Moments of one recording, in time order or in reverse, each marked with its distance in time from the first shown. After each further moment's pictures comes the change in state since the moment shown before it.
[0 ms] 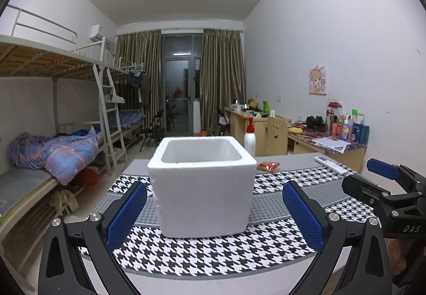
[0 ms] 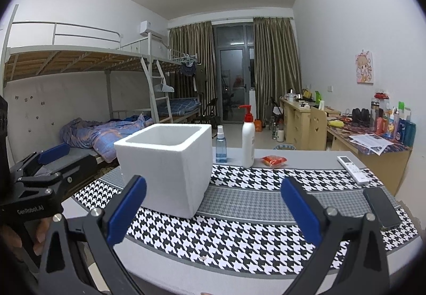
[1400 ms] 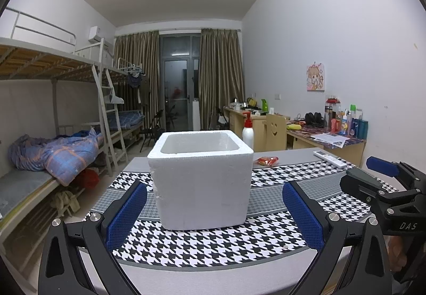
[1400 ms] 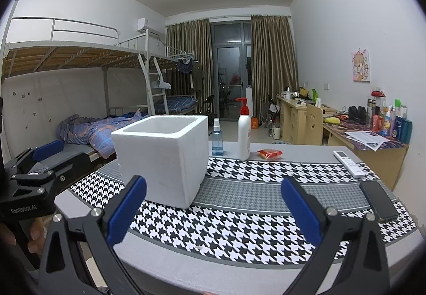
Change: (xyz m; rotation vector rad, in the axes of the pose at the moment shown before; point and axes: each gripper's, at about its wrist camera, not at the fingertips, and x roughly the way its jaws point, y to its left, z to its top) left arm -0.009 -0.011 -0.009 0.017 -0.003 0.008; right arm -0.003 0.001 -0.012 -0.007 0.012 -0.020
